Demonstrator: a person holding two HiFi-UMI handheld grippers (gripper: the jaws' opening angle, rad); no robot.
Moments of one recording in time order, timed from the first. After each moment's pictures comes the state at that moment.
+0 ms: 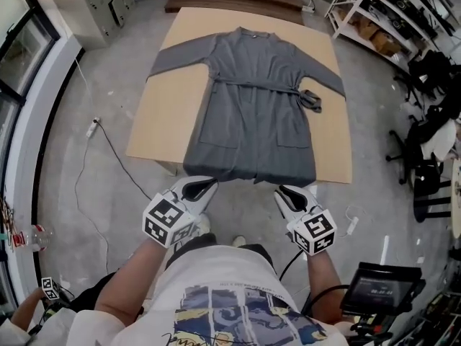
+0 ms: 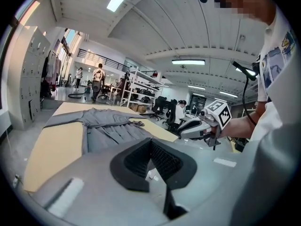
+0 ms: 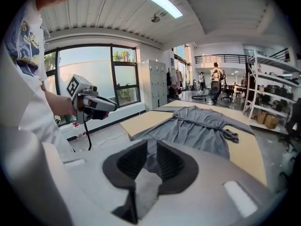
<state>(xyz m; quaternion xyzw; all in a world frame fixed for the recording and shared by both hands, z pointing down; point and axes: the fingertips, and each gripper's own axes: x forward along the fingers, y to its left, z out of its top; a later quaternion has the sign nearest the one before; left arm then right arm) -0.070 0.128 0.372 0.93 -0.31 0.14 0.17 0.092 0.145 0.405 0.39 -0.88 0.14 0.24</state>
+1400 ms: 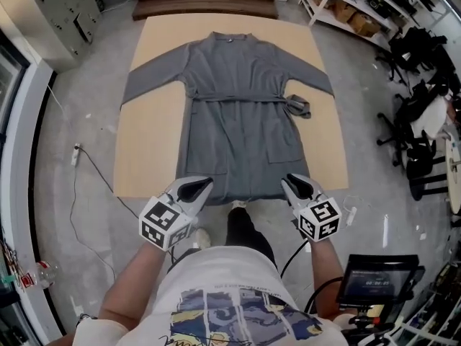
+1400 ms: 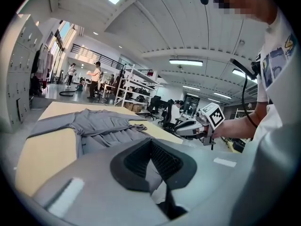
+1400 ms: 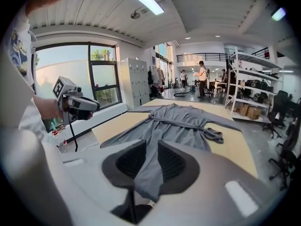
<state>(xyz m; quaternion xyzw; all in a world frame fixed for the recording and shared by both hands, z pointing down) -0.059 0.023 0.380 0.94 -0.26 0.14 0.18 0.143 0.036 0.422 0.48 -0.83 0.18 0.23</state>
